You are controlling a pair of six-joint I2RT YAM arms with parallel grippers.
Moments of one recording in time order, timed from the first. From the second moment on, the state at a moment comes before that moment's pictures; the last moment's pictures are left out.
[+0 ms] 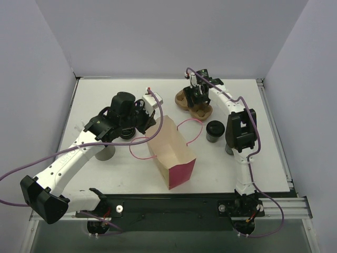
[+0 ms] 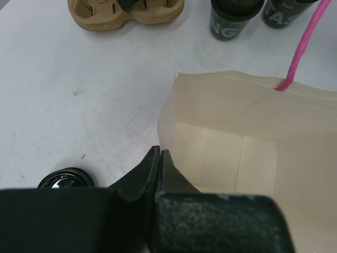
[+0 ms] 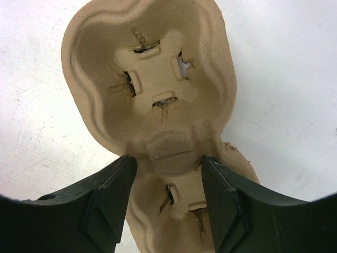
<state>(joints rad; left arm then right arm) -0.63 1.25 1.27 -0.57 0.23 0.14 0.31 2.28 1.99 -0.70 -0.09 -0.16</state>
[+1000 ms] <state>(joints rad) -0.63 1.25 1.27 -0.57 0.22 0.14 0.28 2.28 2.02 -0.69 -0.15 -0.10</state>
